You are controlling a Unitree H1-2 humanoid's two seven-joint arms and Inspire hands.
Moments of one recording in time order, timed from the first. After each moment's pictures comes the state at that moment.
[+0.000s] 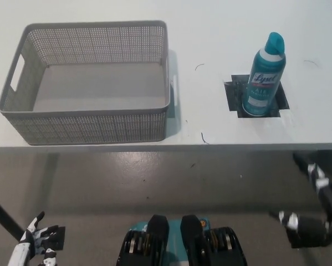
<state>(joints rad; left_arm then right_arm) 0.20 0.24 0.08 0.06 0.14 -0.28 -0.01 -0.07 -0.32 0.04 -0.12 -0.08 -0.12 0.11</state>
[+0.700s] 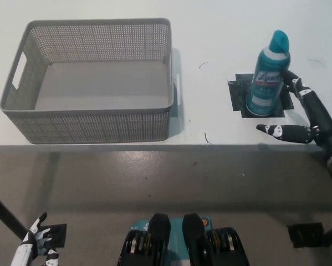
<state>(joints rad) 0.21 0.23 0.08 0.06 0.15 -0.30 -0.01 -0.51 -0.32 0.07 0.28 -0.11 -0.02 0.14</state>
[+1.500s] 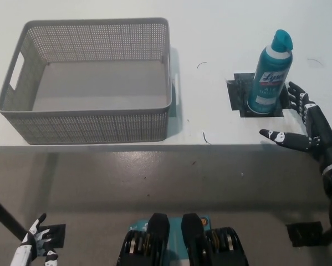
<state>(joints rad) 0.21 0.23 0.09 0.07 0.15 -0.31 -0.01 -0.48 -0.24 -0.06 0.38 -0.05 -0.03 0.11</state>
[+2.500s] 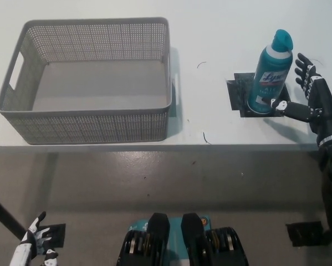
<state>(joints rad) 0.20 0.23 0.09 0.06 0.15 -0.31 -0.01 -0.63 -0.20 -0.14 0.52 -0.01 -0.03 0.05</state>
